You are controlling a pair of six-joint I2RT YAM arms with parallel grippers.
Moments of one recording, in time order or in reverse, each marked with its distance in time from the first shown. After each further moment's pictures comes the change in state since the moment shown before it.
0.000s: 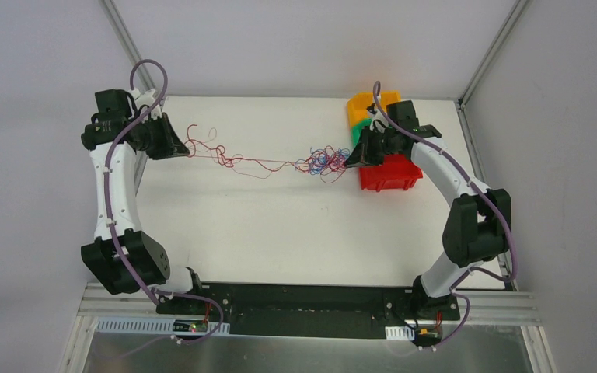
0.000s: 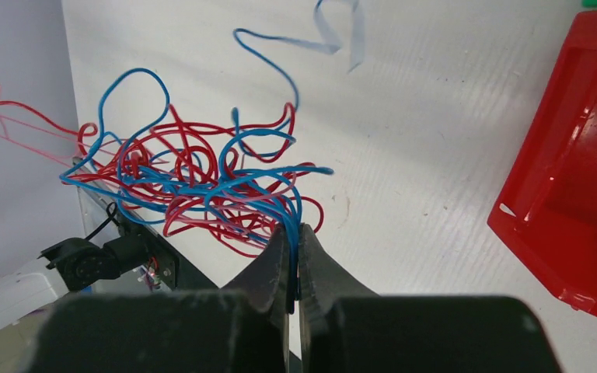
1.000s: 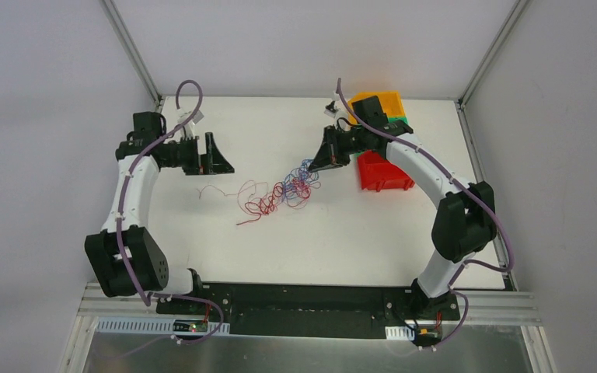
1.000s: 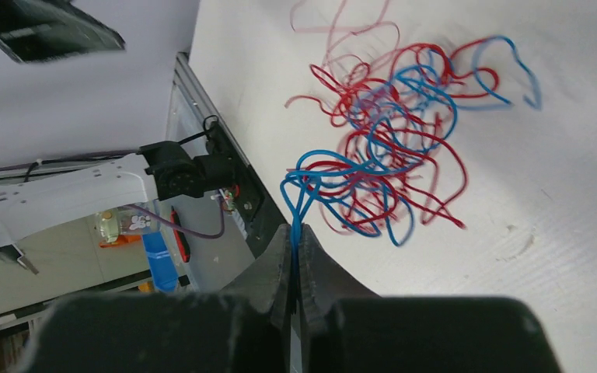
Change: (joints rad) left arm -0.082 0.005 -0.265 0.112 0.359 0.136; right arm 0.189 0.070 0.115 0.018 -0.274 0.048
